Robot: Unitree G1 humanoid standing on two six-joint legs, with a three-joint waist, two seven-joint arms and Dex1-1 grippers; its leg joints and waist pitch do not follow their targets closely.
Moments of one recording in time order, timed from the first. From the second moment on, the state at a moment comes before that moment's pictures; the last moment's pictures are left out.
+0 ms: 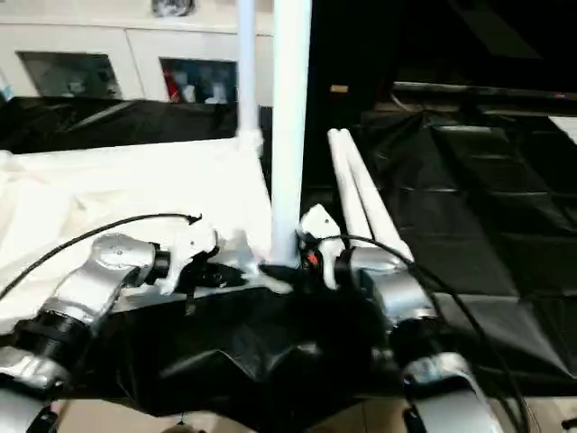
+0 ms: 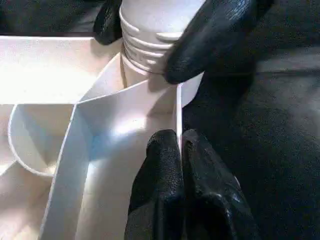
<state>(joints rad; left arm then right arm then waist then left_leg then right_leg) -0.57 0.32 -0.26 0.55 0.03 0.17 -1.10 -0.56 -0.19 0.14 0.68 0.10 0.15 0.89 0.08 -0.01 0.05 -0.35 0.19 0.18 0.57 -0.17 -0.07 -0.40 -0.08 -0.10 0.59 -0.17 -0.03</state>
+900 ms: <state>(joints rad) -0.63 0.25 -0.24 0.63 0.07 0.18 -0.98 -0.64 -0.12 0.08 0.78 0.07 0.13 0.71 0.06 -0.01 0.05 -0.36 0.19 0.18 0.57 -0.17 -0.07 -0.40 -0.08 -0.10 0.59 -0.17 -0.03</state>
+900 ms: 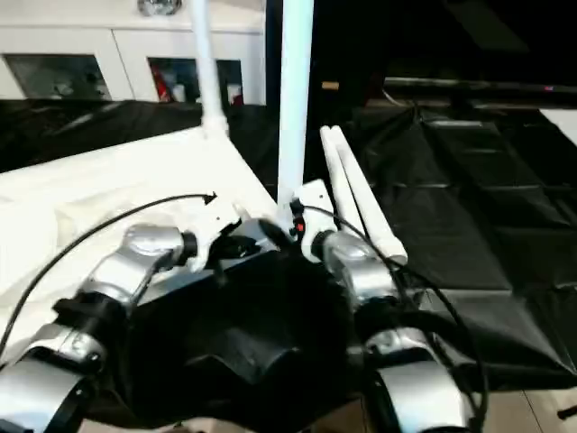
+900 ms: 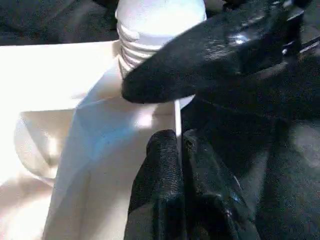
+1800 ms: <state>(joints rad) -0.53 0.35 -0.26 0.46 0.01 0.20 -1.21 -0.51 -0.25 0.16 0.56 0.12 0.15 1.07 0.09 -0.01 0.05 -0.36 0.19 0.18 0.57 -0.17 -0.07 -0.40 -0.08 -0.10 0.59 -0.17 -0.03</state>
